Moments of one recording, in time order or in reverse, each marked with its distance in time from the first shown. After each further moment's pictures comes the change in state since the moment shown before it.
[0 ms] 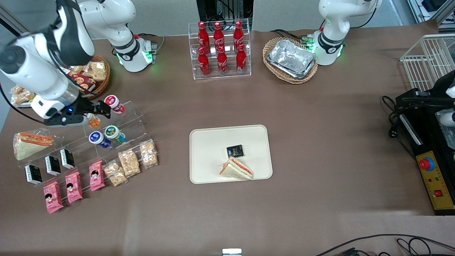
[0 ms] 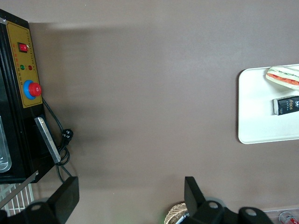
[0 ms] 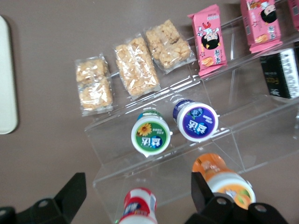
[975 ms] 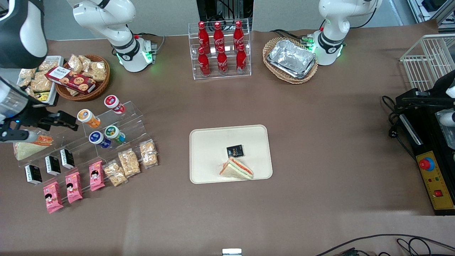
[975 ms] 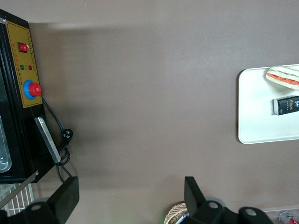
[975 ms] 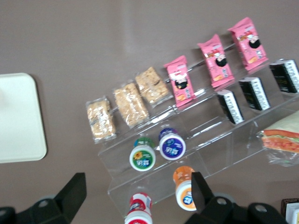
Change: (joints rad) arm -0.053 0.215 -0.006 0.561 0.038 -0.350 0.021
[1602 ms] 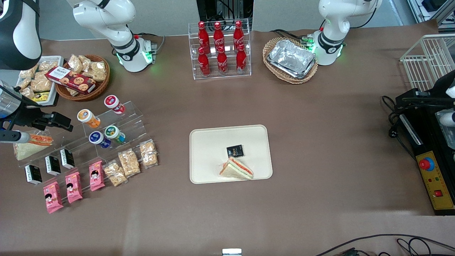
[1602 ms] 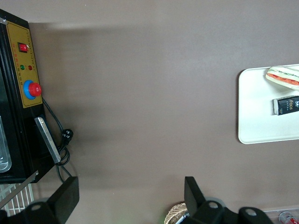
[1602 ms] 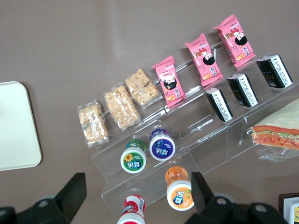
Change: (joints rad) arm -0.017 0.002 -0.026 0.004 -0.001 0.003 0.008
